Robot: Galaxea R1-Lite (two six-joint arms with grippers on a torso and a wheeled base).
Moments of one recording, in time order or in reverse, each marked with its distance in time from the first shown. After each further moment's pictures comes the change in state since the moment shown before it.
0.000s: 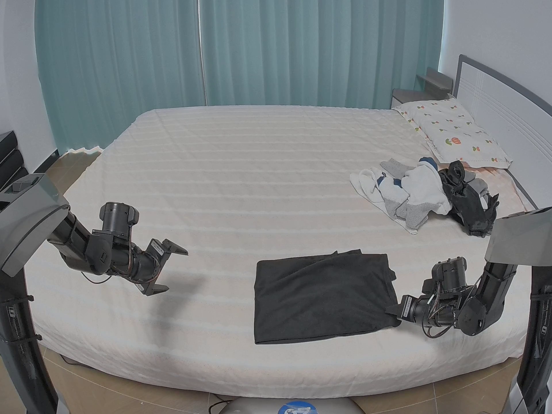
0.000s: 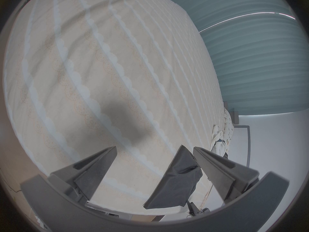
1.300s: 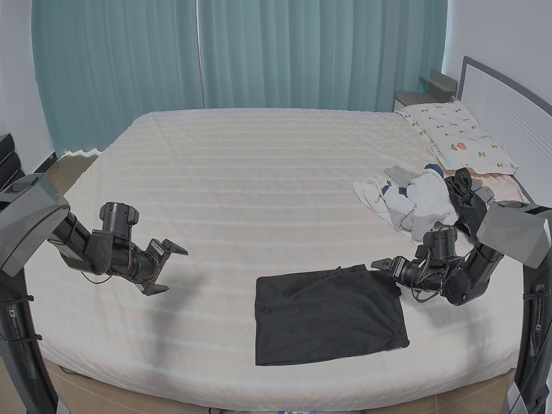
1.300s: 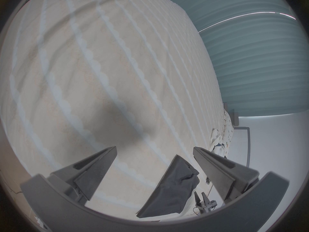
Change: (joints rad) left arm 0.000 0.000 0.000 0.000 0.001 0.000; right arm -0.030 0.076 -0.347 0.098 -0.004 0.072
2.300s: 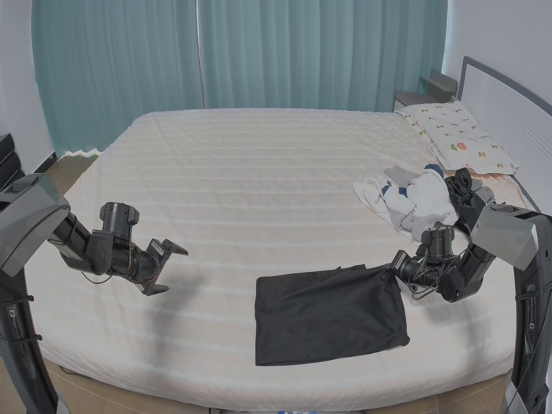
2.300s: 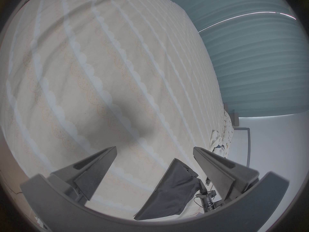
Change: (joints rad) left arm -0.001 0.000 0.000 0.000 0.000 0.000; right arm -0.031 0.089 -0.111 -0.007 0.000 0.157
